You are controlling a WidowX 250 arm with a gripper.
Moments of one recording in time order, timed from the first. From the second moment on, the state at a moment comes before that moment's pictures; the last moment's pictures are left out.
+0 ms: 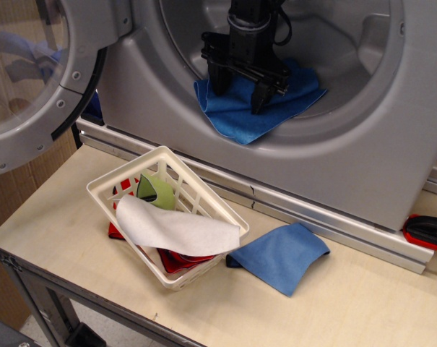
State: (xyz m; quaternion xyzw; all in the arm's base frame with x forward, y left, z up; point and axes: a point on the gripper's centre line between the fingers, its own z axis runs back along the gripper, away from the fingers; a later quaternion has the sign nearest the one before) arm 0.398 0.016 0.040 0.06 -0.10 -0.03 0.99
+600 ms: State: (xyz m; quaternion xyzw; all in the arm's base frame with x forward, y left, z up) arm 0.367 0.024 0.037 0.08 -0.09 0.04 0.99
